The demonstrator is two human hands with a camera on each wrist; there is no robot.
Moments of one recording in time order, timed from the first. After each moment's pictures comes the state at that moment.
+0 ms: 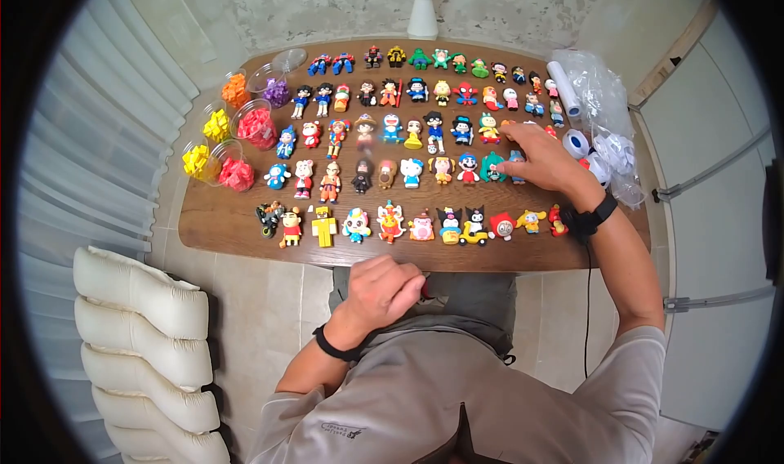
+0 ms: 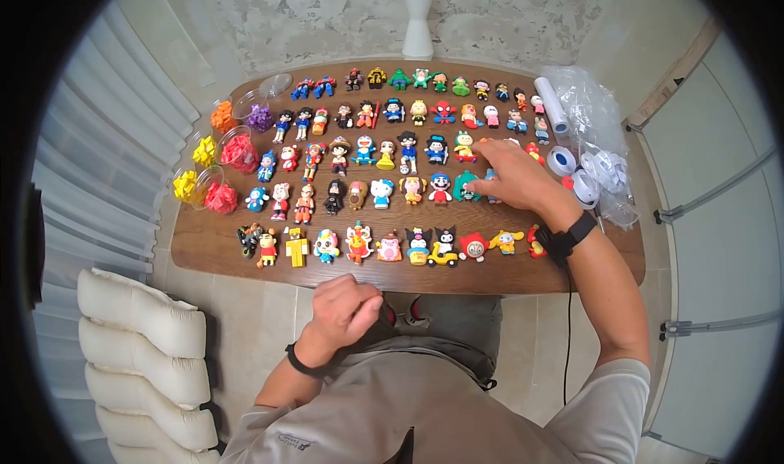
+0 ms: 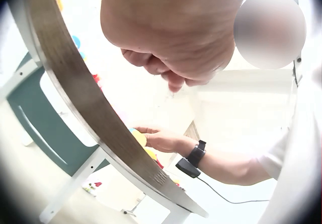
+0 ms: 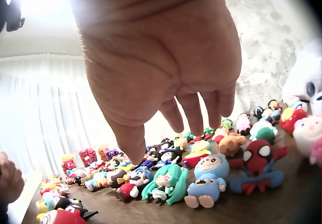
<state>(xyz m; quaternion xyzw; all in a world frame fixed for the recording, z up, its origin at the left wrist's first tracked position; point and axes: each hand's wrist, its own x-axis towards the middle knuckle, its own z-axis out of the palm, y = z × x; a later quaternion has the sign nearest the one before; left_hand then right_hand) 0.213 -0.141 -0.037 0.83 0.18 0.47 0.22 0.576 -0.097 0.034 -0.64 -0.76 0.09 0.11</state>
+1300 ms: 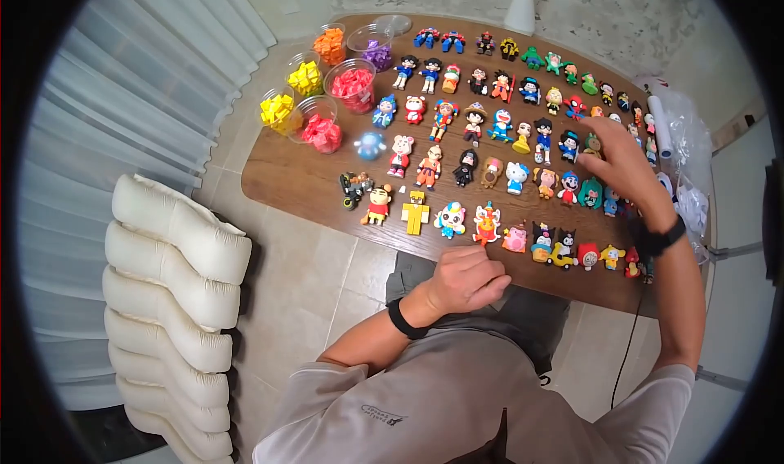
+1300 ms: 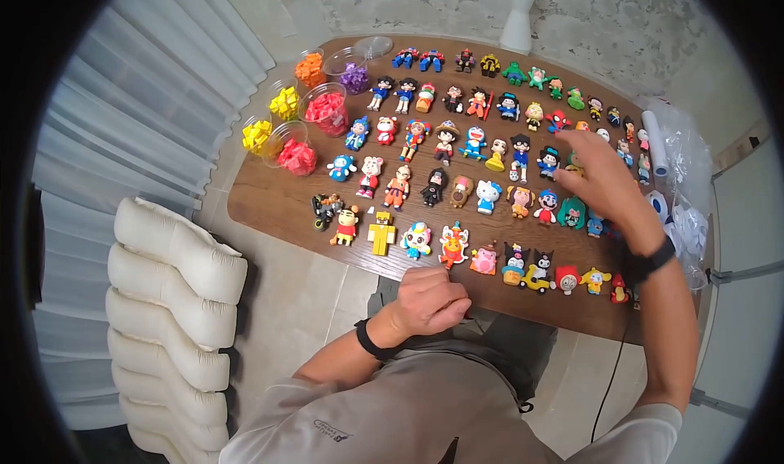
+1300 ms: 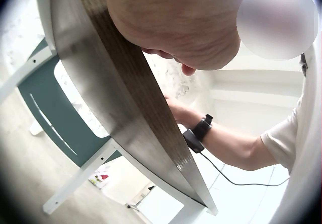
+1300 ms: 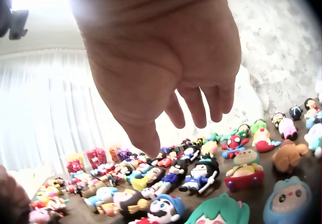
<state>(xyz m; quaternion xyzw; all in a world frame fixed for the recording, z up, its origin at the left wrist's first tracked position) 0.217 -0.117 -0.069 0.79 0.17 0.54 0.23 0.536 -0.038 0.047 -0.59 -0.79 0.06 0.14</state>
